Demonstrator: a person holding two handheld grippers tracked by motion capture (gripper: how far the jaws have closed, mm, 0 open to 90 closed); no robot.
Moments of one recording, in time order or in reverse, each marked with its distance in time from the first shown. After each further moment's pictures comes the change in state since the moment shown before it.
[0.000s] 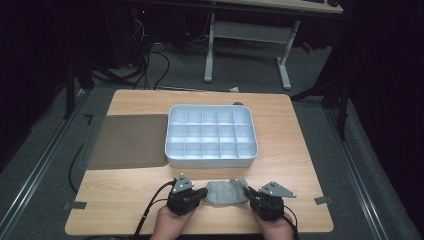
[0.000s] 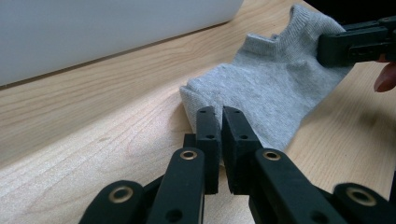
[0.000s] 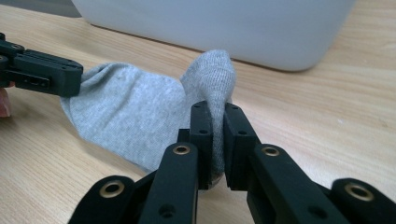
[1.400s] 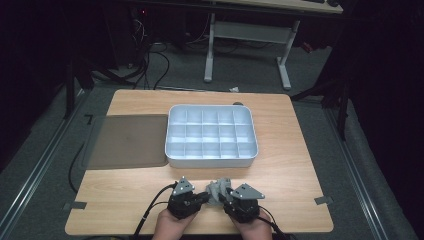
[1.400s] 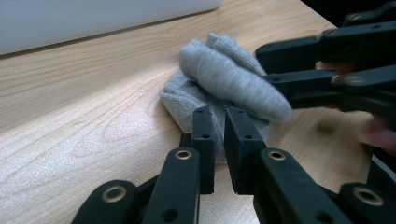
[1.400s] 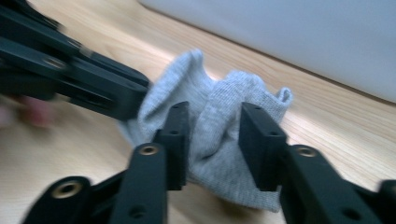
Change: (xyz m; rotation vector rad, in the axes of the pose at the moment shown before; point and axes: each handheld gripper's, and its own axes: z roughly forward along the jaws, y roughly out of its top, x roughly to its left) left arm -0.004 -0.006 0.000 0.018 -0.047 -0.016; right arm 0.055 0.007 0.037 0.051 0.030 -0.162
